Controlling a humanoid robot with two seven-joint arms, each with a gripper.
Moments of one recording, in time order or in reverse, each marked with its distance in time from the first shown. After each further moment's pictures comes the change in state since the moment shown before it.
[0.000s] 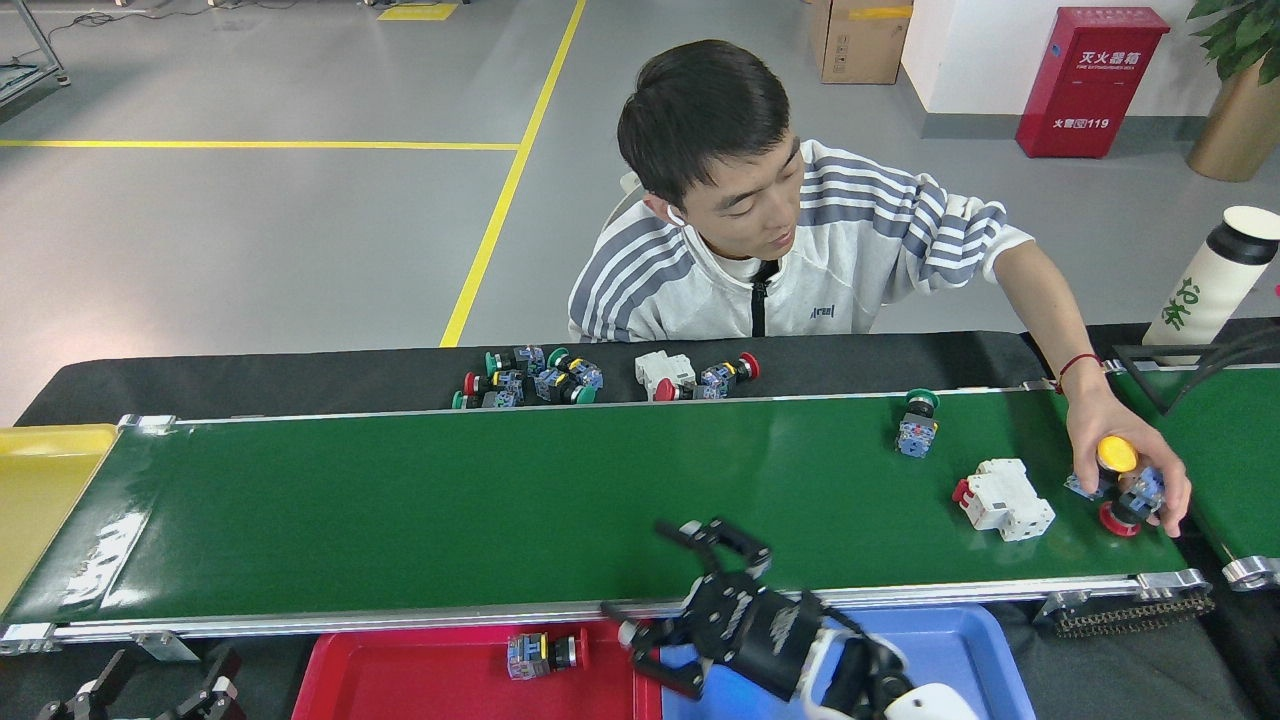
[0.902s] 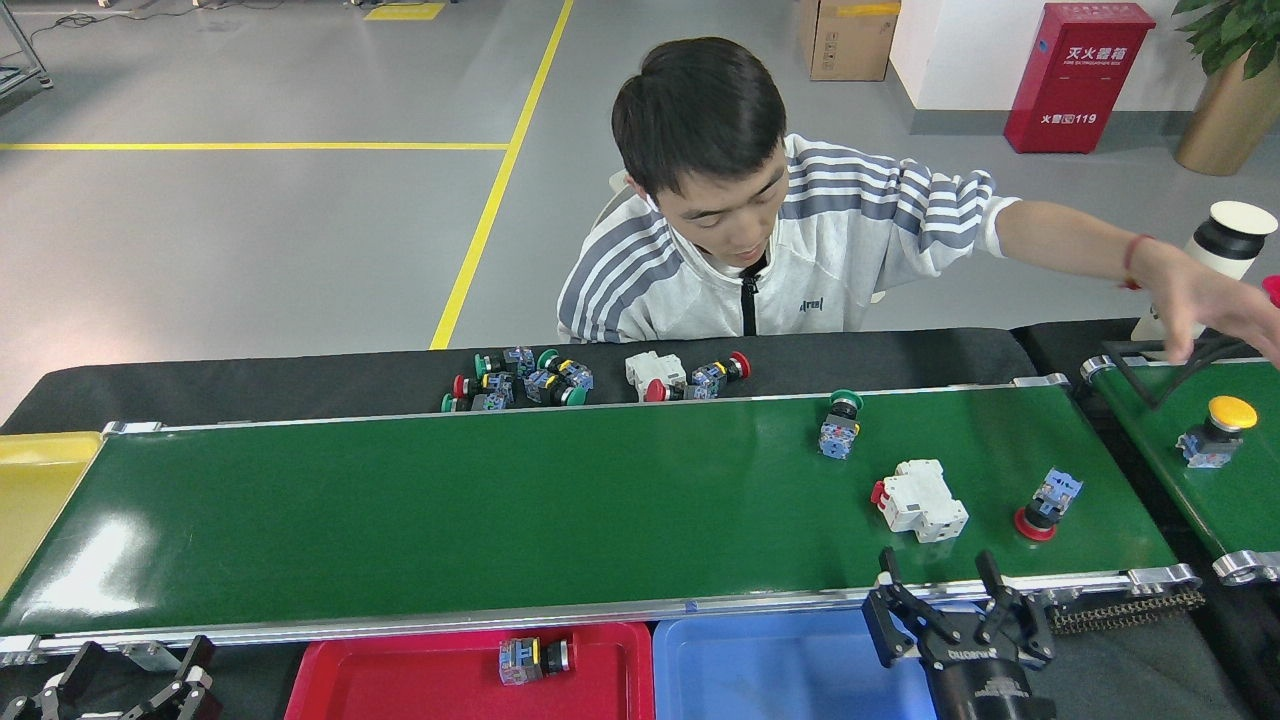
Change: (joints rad) left arm -0.004 0.007 0.024 0.000 0.004 0.008 0.028; right arm 0.076 0.022 -0.164 0.006 0.071 0.449 0.015
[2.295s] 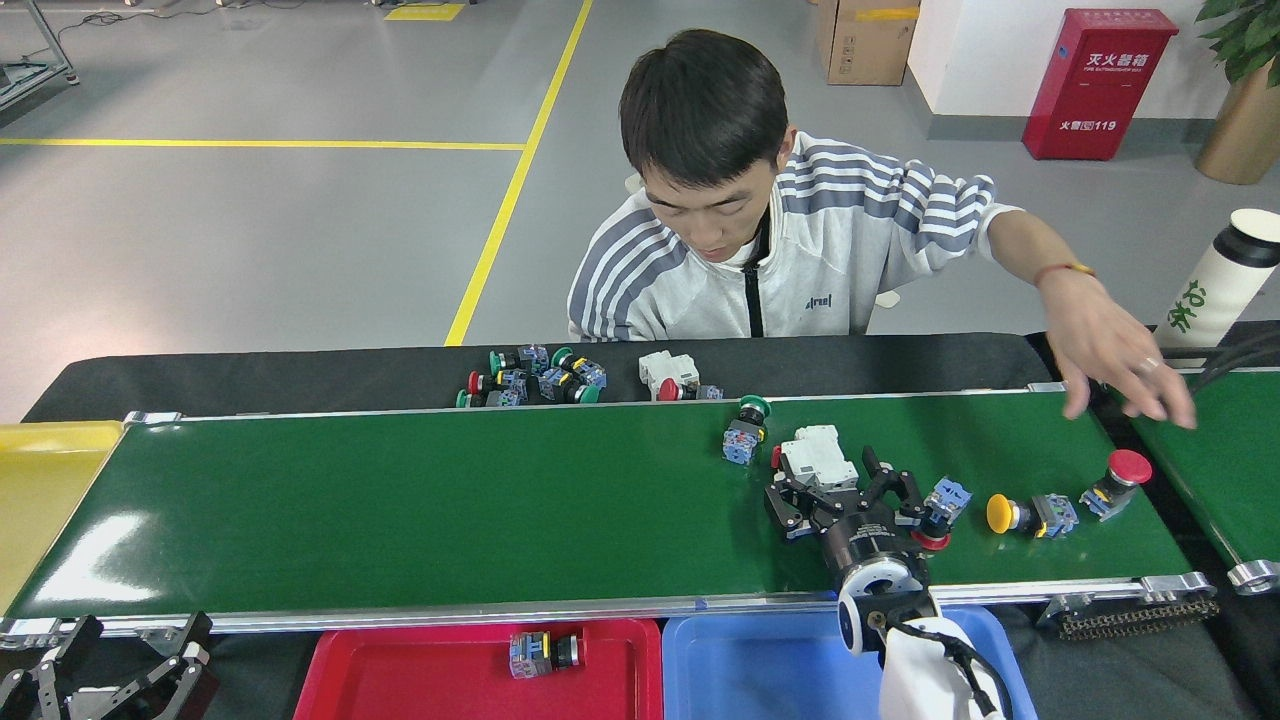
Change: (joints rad) left arm -0.036 0.007 0.005 0.001 0.000 -0.008 0.003; right arm -0.447 0.035 0.250 0.546 -0.002 0.115 0.015
